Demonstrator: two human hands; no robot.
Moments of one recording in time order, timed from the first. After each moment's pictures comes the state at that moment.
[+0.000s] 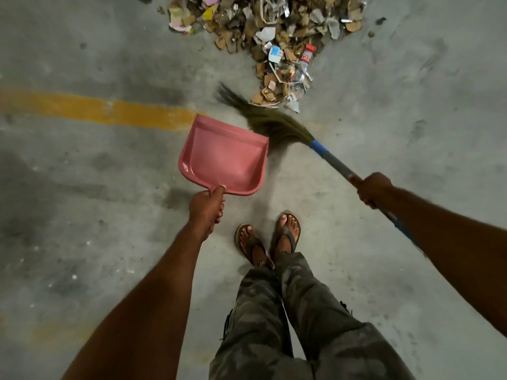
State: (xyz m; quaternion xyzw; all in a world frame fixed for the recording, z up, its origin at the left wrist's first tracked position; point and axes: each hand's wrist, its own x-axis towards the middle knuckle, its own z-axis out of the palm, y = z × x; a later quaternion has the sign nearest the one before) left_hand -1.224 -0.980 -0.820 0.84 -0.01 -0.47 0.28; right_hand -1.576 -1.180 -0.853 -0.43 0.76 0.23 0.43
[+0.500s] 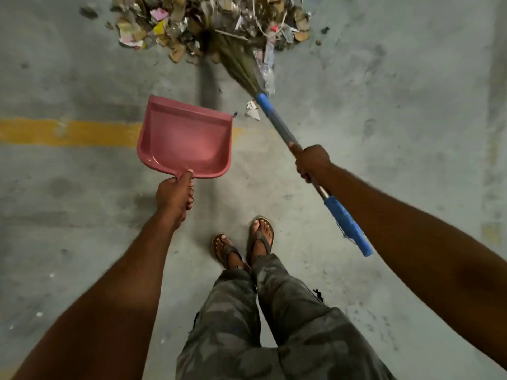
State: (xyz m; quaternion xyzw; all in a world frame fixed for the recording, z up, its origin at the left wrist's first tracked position) left_hand -1.227 -1.056 -0.814 0.84 -0.04 -0.45 0.30; right_hand -1.515 -1.222 -0.821 -0.43 0.75 0.03 0.50
